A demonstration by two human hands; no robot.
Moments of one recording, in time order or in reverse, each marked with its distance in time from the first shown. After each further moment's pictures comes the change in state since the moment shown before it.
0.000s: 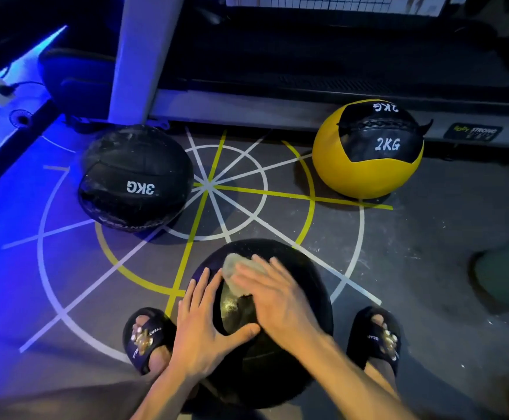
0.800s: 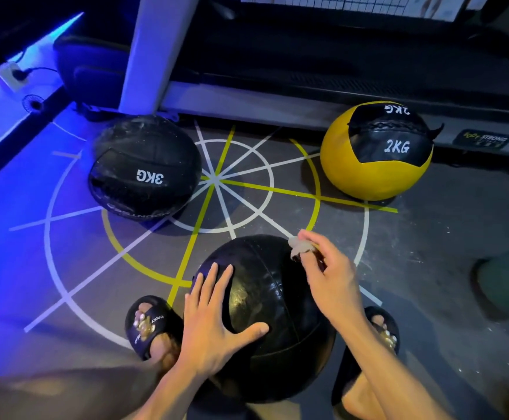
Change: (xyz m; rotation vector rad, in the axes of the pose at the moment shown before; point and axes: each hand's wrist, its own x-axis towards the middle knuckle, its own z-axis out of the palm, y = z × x) left_hand -0.016 0.007 0.004 -0.012 0.022 -0.007; right_hand 0.002 0.012 -0.065 0.307 0.201 0.597
